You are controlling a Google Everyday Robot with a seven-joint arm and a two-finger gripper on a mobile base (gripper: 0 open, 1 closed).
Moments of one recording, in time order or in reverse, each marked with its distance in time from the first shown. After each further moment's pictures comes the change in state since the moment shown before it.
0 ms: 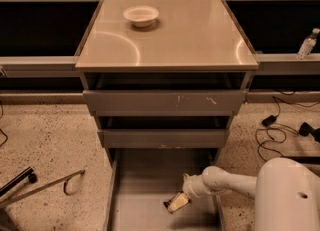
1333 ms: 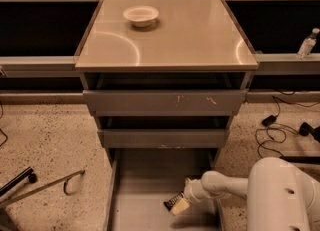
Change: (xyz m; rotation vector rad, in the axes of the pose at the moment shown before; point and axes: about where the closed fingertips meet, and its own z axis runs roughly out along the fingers) arm 0.031 -0.003 0.018 0.019 0.051 0.013
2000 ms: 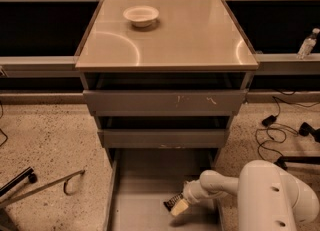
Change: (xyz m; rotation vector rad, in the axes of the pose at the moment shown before) arm 0.013 -0.002 0.028 -0.069 0.022 0.024
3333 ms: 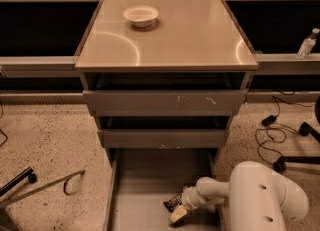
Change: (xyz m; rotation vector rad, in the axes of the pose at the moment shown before) arm 0.028 0.004 0.032 0.023 0.046 0.007
